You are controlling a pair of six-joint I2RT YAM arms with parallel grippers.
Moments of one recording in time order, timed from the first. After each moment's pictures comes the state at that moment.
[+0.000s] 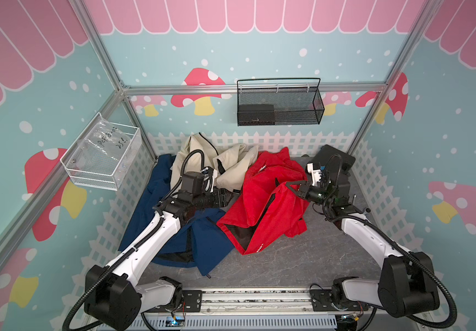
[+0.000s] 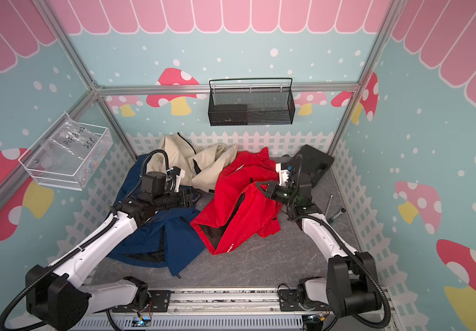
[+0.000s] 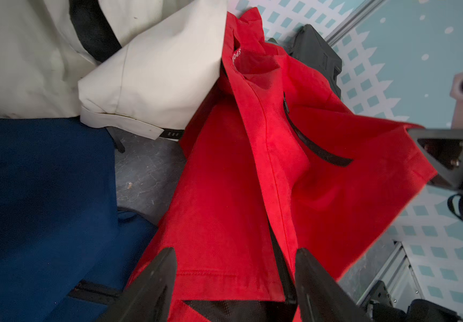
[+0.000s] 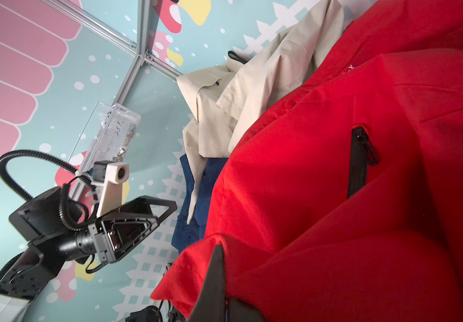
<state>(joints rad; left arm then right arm) -0.40 1.21 0.99 -0.44 0.31 -0.40 0.12 1.32 0.81 0.21 -0.80 0.76</state>
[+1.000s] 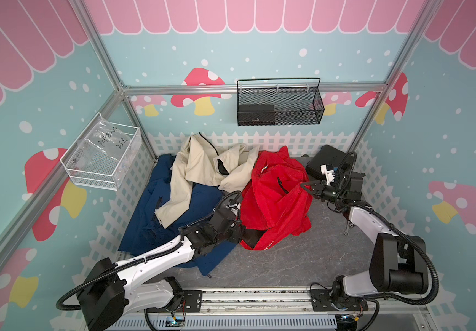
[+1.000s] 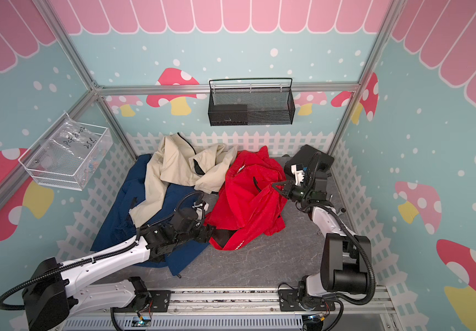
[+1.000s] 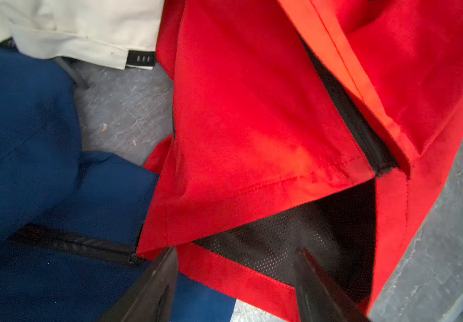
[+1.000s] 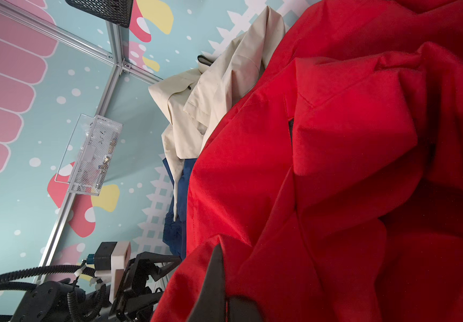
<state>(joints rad) -0.81 1.18 0.67 -0.22 -0.13 -0.31 -0.11 1.46 0.85 0.13 -1.00 0.64</state>
